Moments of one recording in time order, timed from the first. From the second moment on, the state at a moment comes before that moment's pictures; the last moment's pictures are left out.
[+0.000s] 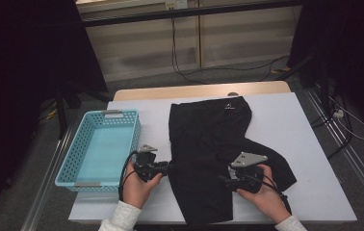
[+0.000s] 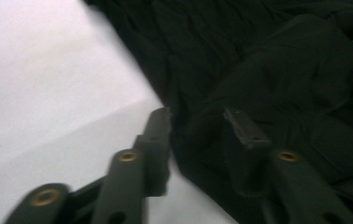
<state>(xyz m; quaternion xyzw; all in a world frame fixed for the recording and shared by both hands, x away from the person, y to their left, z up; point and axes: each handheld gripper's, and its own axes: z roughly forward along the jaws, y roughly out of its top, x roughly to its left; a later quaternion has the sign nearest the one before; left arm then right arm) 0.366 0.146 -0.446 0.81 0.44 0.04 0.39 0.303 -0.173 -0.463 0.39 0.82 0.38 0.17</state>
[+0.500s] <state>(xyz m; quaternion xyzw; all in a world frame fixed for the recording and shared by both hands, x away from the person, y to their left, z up) 0.353 0.140 -0.448 0.82 0.41 0.03 0.40 0.317 -0.167 -0.468 0.39 0.83 0.38 0.16</state>
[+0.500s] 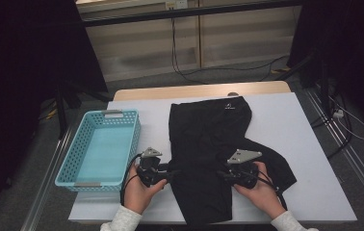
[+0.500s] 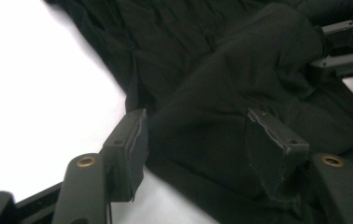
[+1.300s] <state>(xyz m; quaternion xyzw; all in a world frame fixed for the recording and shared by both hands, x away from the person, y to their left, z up) 0.357 0.144 -0.458 0.81 0.46 0.05 0.37 0.319 -0.163 -0.470 0.38 0.82 0.40 0.13</state>
